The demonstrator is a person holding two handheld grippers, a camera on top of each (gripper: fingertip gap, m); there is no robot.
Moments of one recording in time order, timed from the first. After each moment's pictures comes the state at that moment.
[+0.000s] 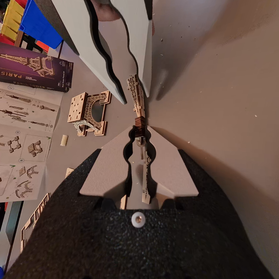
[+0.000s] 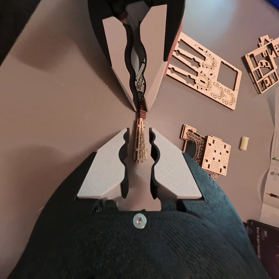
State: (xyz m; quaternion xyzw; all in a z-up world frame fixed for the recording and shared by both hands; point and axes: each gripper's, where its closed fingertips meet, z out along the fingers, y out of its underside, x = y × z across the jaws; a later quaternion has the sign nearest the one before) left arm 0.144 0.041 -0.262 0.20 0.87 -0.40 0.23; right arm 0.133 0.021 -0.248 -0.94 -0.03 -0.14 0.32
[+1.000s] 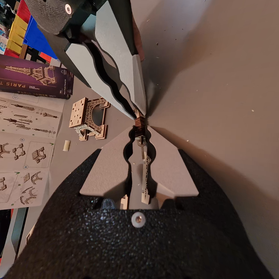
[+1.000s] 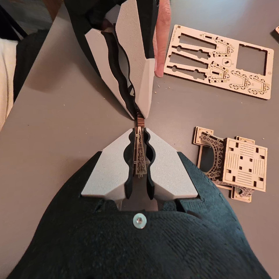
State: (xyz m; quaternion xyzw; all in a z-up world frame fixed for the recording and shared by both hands) left arm 0.142 0.040 -0.261 0.23 0.85 -0.41 0.23; right arm 0.138 0.036 -0.261 -0.93 0.04 -0.03 0.36
